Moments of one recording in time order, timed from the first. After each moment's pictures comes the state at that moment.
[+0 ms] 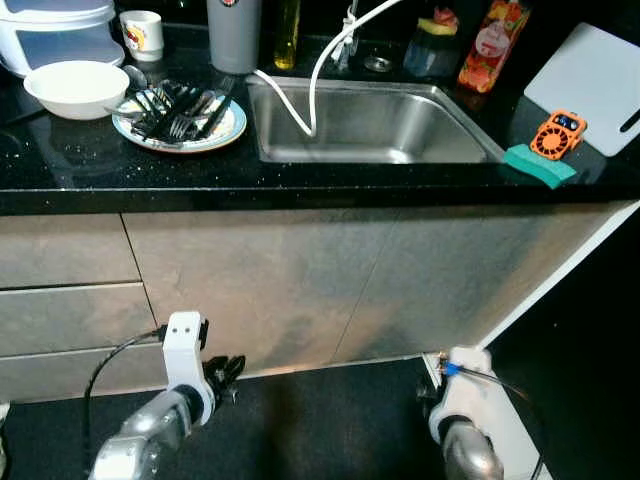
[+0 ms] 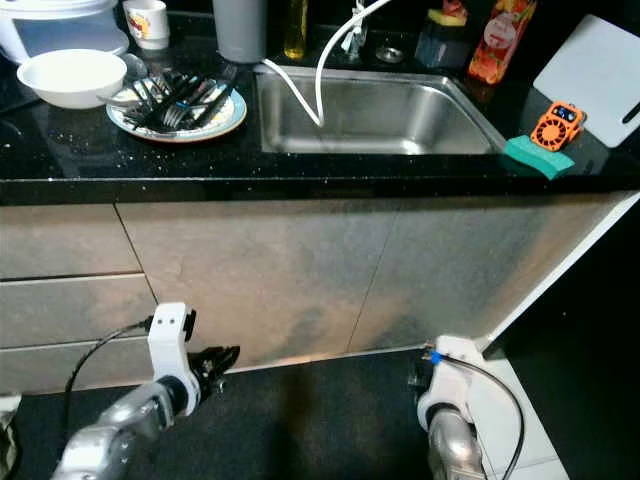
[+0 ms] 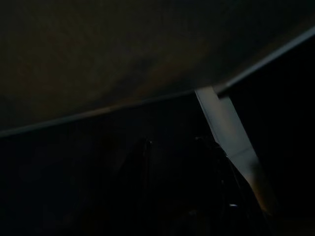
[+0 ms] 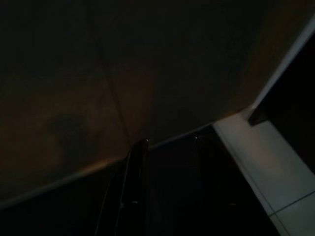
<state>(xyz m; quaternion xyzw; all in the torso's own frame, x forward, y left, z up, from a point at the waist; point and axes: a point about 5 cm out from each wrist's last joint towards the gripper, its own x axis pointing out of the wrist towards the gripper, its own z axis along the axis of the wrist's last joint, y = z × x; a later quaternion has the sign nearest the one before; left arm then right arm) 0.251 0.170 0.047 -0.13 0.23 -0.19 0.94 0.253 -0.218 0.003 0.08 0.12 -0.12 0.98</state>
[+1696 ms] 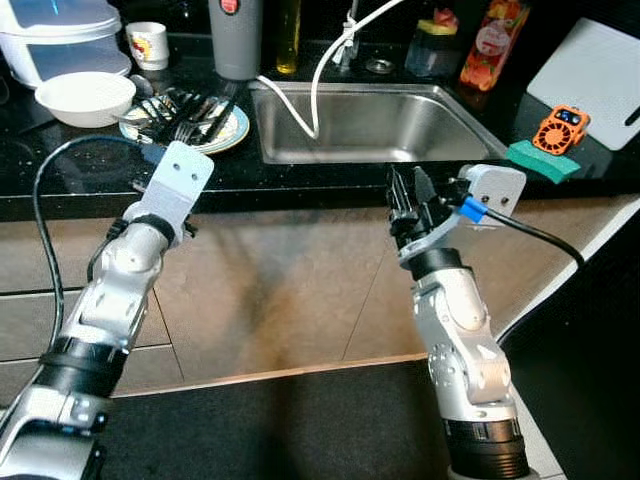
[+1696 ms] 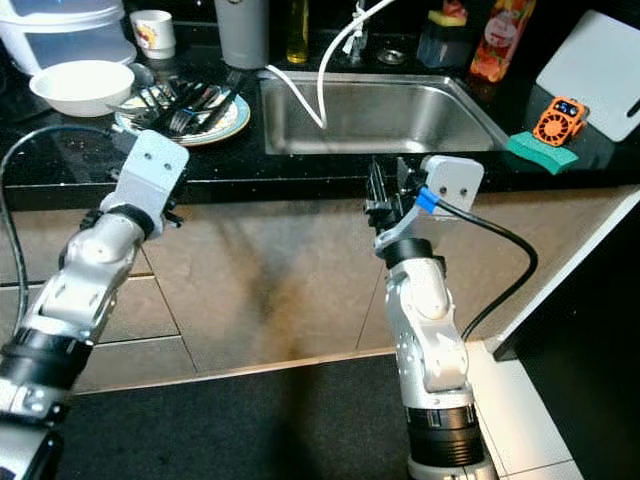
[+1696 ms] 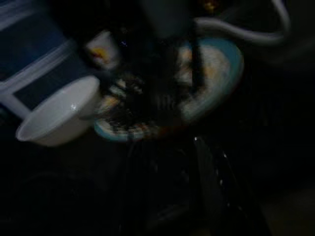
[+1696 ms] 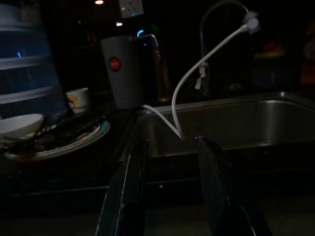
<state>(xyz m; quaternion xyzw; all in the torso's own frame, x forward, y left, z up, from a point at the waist) 0.384 0.206 0.248 0.24 -0.06 0.00 0.97 0.306 -0.116 0.232 0.12 -0.21 0.08 0.97</state>
